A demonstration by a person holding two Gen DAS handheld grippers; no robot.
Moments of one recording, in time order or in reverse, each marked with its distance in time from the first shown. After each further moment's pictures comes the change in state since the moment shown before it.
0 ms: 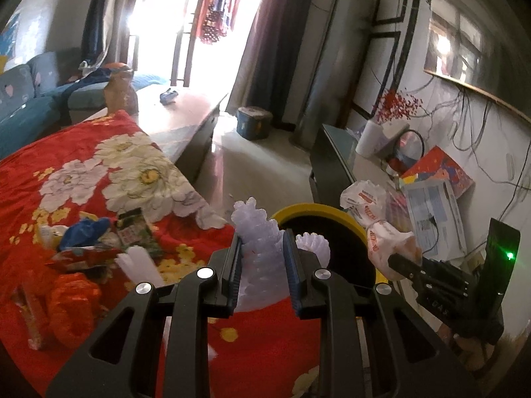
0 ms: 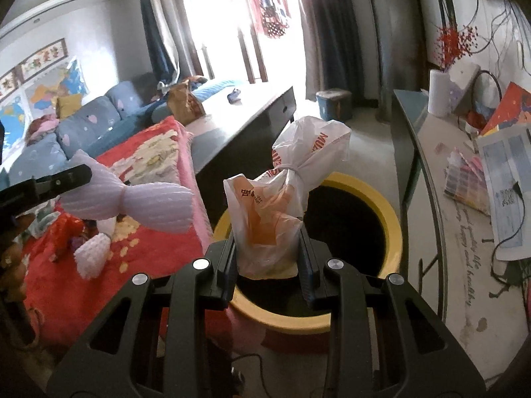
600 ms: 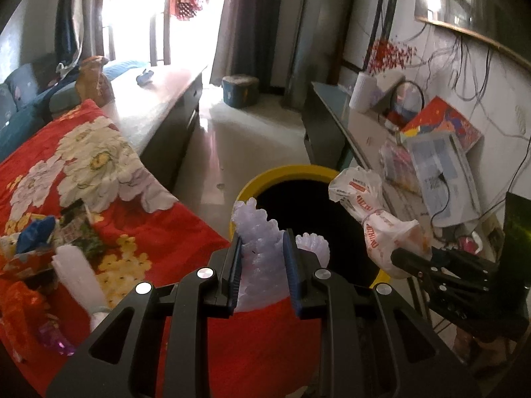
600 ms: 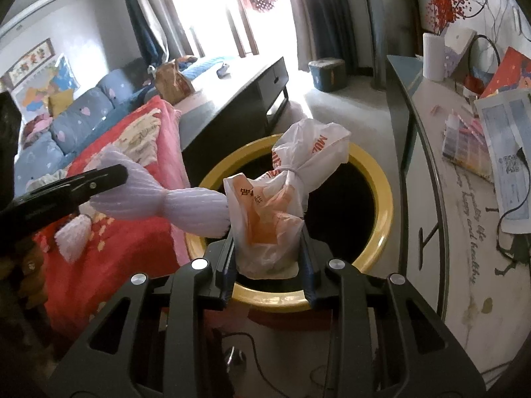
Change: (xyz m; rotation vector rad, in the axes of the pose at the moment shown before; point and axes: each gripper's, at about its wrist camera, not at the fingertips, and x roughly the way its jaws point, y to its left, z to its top) left arm 0.076 -0.049 -0.015 0.116 0.157 0.015; right arm 0.020 -0.035 -0.018 0.059 0.122 0.004
